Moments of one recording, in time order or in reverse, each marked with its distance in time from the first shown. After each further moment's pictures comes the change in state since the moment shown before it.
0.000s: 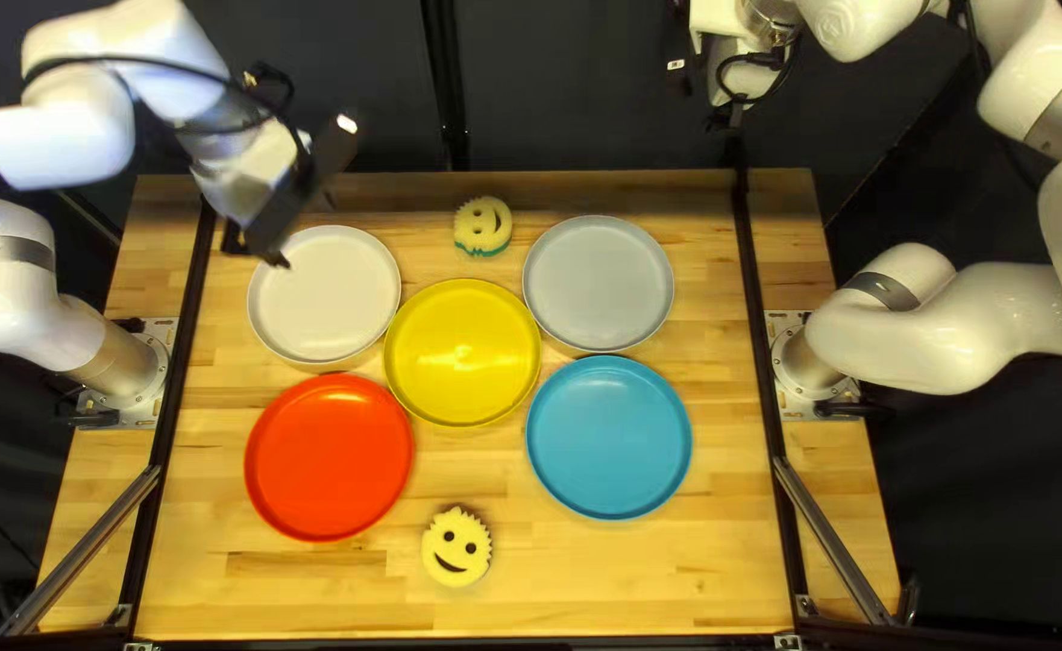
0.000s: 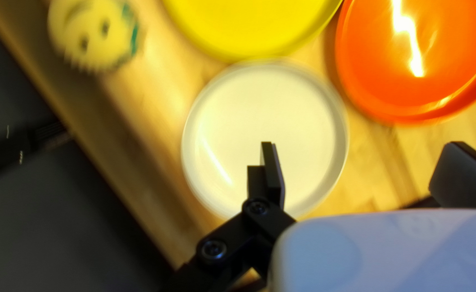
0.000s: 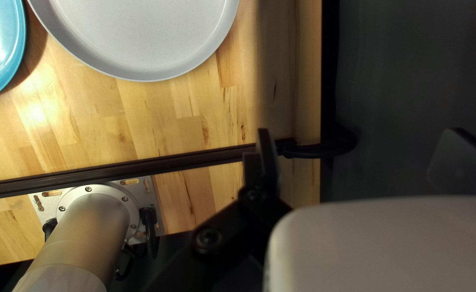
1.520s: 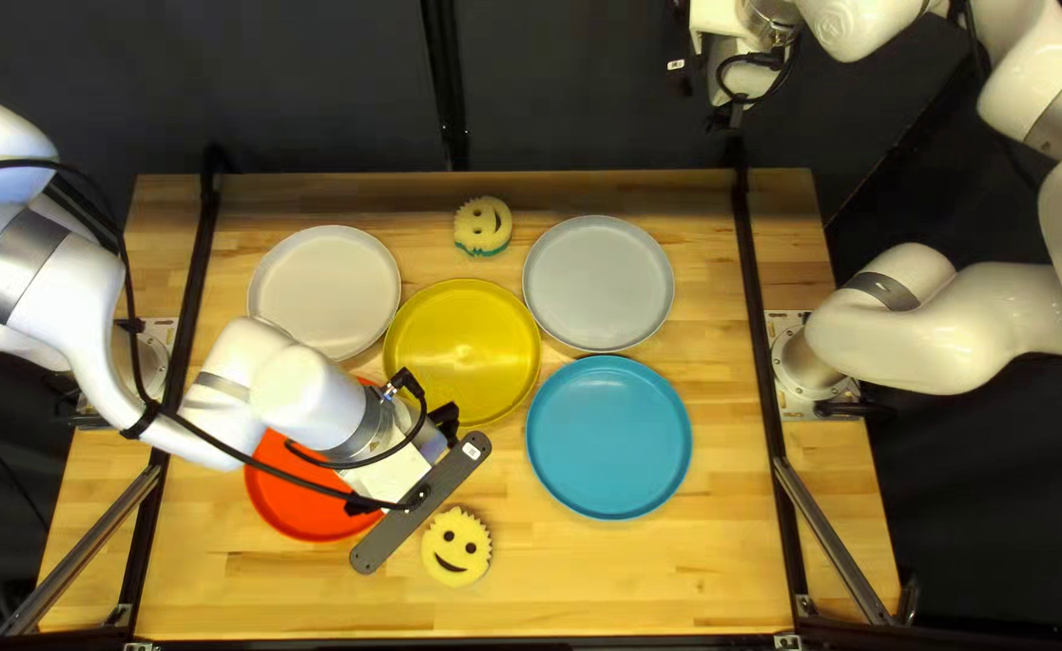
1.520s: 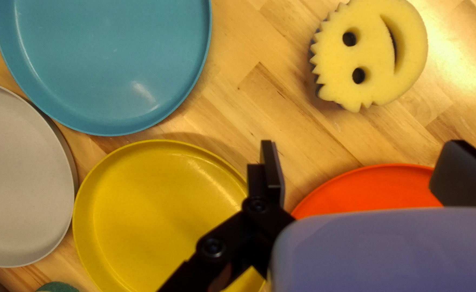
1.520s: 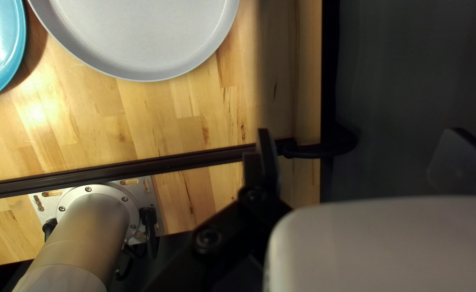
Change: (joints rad) left arm -0.380 0.448 -0.129 0.156 -0.446 -0.240; right arm 0.000 0.000 0.000 0.000 0.000 0.000
